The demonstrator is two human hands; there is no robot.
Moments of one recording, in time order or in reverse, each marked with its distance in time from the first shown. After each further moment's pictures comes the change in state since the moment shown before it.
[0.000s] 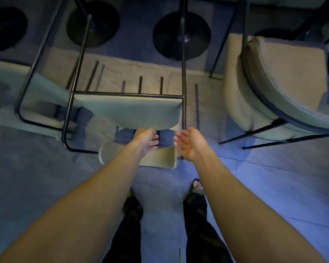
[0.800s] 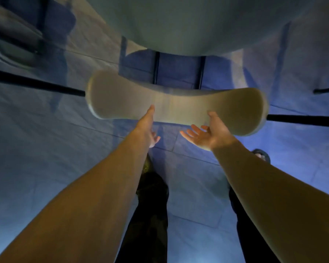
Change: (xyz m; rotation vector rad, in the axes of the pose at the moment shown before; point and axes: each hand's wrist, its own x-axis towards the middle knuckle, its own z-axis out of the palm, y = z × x) left_hand 0.348 -0.244 -0.121 -0.343 0.141 -0.429; right_hand 0.371 0.255 -0.002 0.236 0.191 0.339
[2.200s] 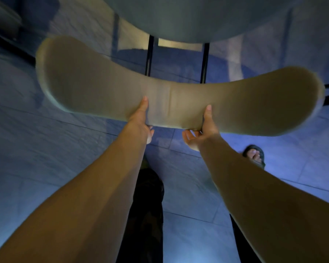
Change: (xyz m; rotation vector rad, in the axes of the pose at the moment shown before) left_hand -0.002 0.011 -0.008 -0.135 0.013 -0.014; right_hand 0.008 0.026 0.010 0.045 0.169 -0.136
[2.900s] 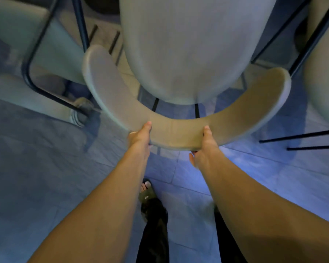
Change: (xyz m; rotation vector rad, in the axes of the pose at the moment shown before) left_hand -0.238 0.069 -0.041 -0.030 0.025 0.458; right_hand -0.231 -0.039 0.028 -0.041 0.117 -0.311
